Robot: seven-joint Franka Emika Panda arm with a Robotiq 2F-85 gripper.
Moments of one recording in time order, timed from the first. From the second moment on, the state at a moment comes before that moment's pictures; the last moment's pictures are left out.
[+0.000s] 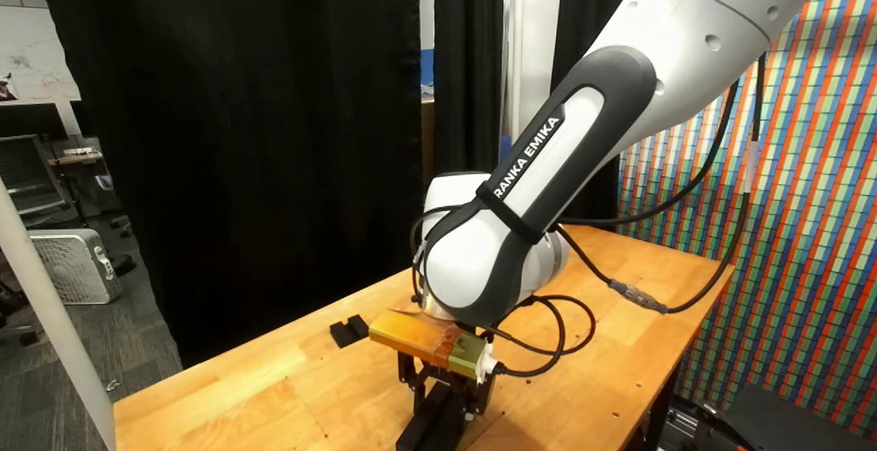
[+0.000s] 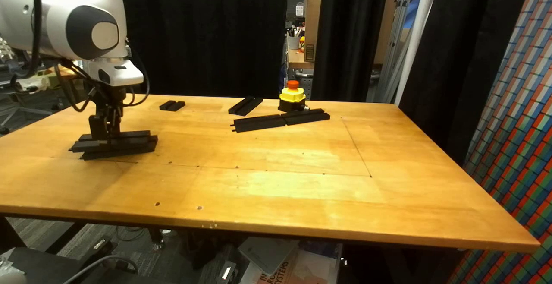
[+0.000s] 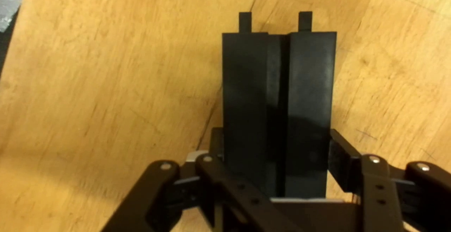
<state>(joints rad) 0.31 0.20 0.25 -2.41 0.29 2.63 1.34</state>
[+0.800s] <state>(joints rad) 0.31 0.20 0.25 -2.42 0.30 2.67 1.32</state>
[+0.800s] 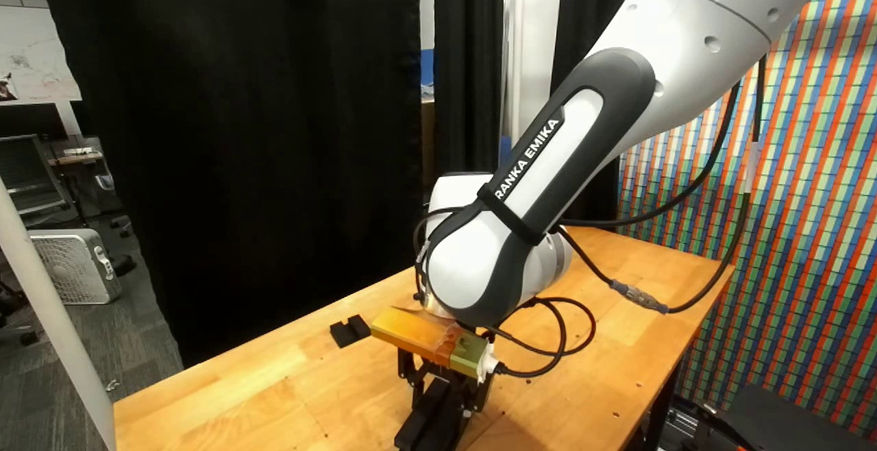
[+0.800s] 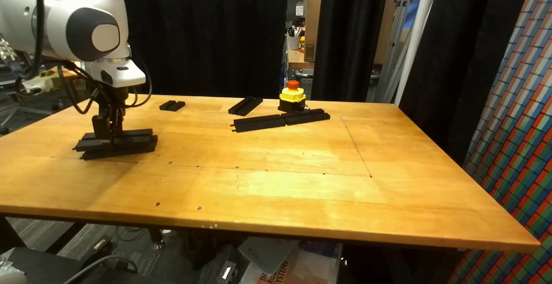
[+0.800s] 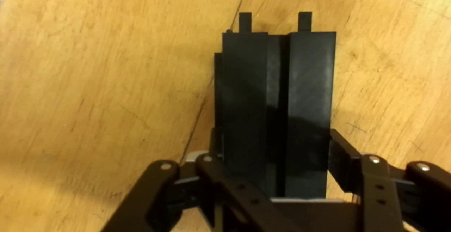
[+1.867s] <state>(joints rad) 0.31 0.20 0.24 -2.42 0.24 2.63 1.32</state>
